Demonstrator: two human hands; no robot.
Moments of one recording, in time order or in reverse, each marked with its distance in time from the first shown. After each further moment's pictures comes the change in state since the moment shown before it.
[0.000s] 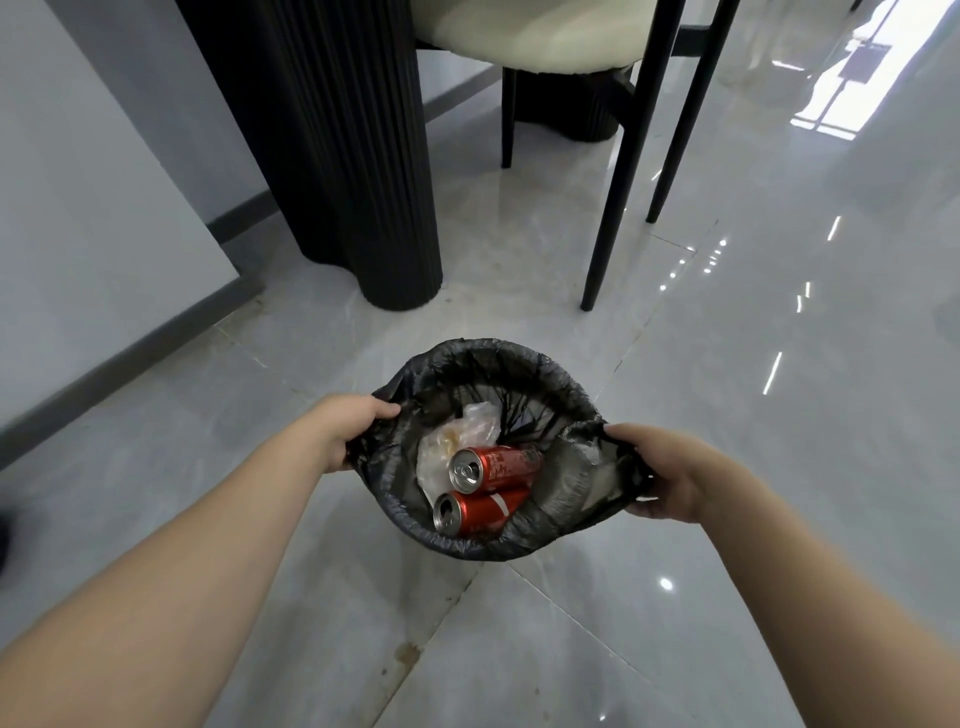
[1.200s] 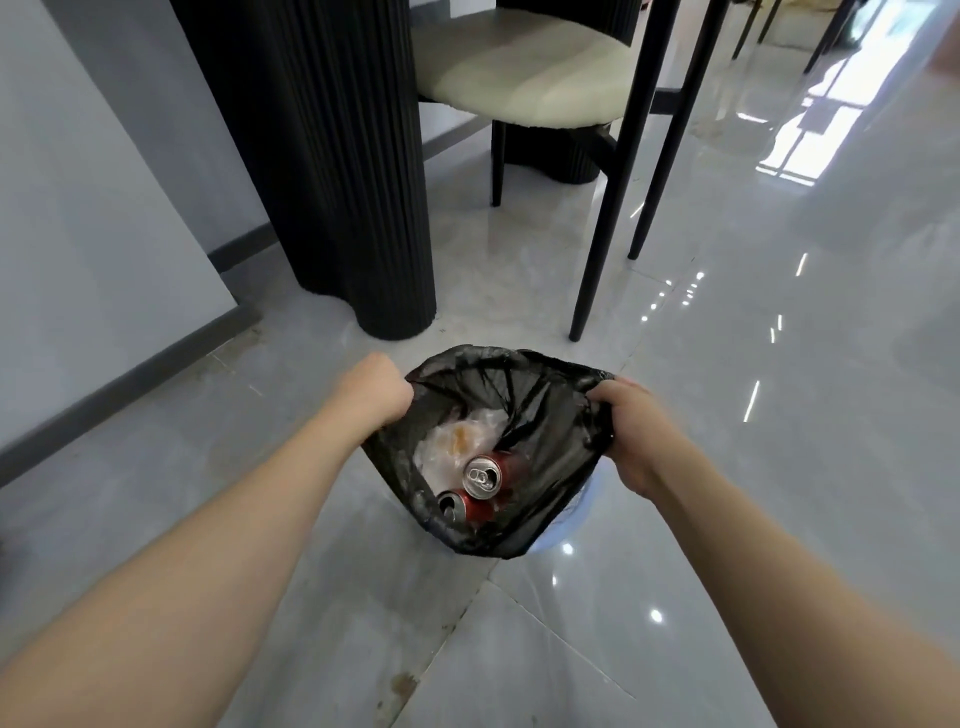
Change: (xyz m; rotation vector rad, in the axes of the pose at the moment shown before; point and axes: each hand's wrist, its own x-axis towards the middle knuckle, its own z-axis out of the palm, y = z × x) left_hand -0.039 0.063 0.018 0.677 0.389 0.425; right_hand -0.042 -0.050 0.039 0.285 0.003 -0.487
